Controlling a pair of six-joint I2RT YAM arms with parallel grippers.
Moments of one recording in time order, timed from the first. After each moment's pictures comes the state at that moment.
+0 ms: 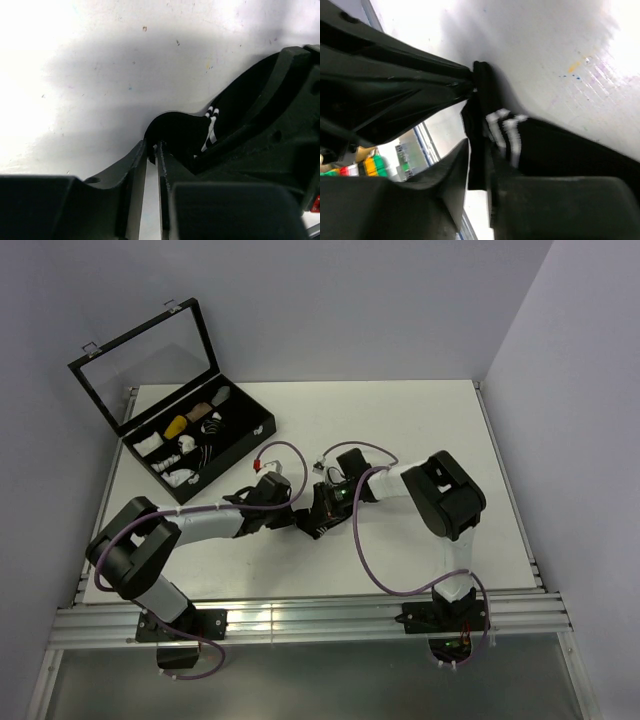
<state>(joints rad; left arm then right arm) -0.75 1.58 0.72 -0.02 -0.13 -0.86 0.53 1.98 0.96 0.02 -0.90 0.46</state>
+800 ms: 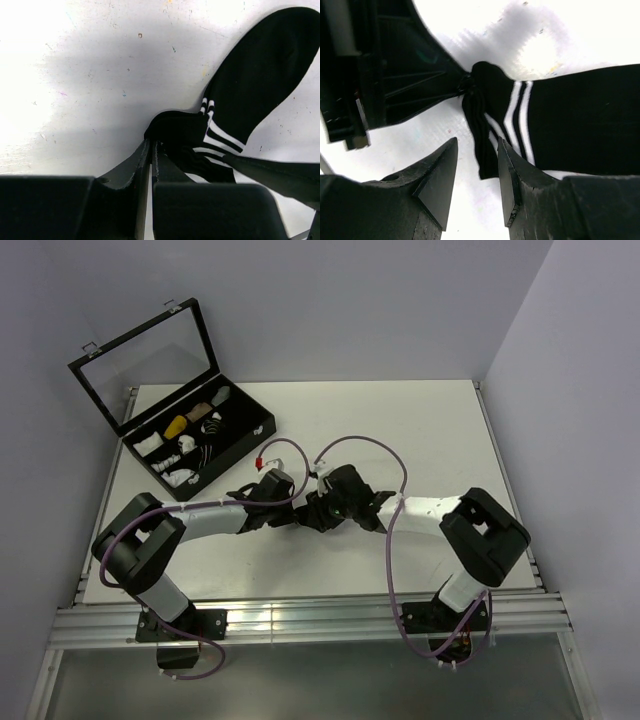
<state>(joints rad) -0.75 1.62 0.77 -0.05 -0.13 -0.88 0.76 1.60 0.75 0.11 -0.23 0.22</state>
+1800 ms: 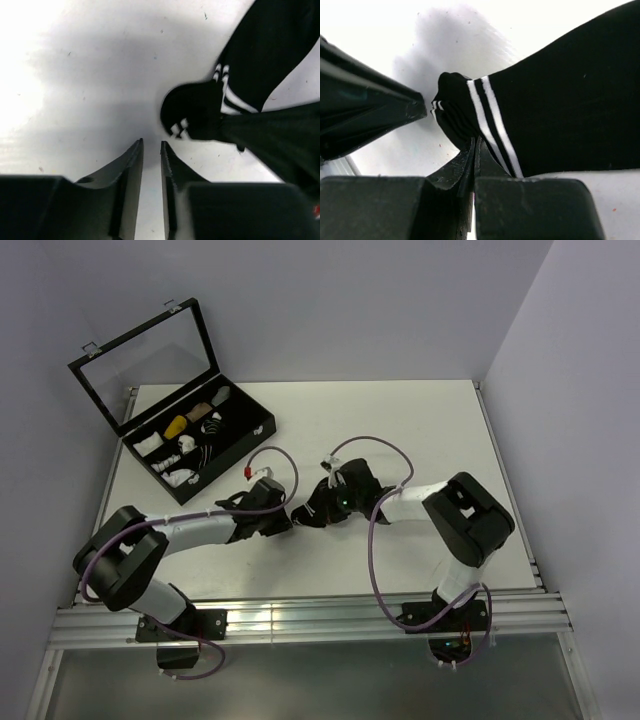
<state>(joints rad) -0.75 1.52 0.68 -0.08 -0.13 -0.95 0.66 1.72 0.73 0.24 -0.38 0.38</state>
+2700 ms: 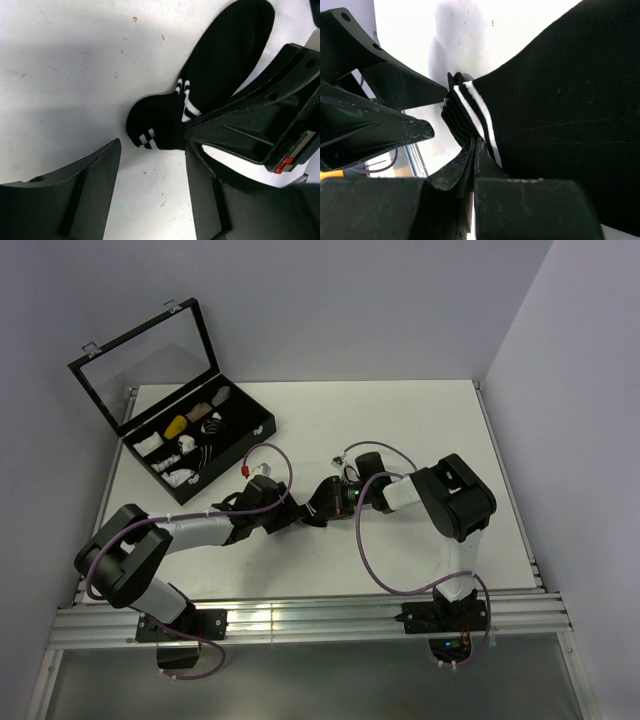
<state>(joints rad) -0.71 1.52 0.61 0.13 -0.02 -1.03 0.46 1.93 0.78 0.38 -0.83 0.59</state>
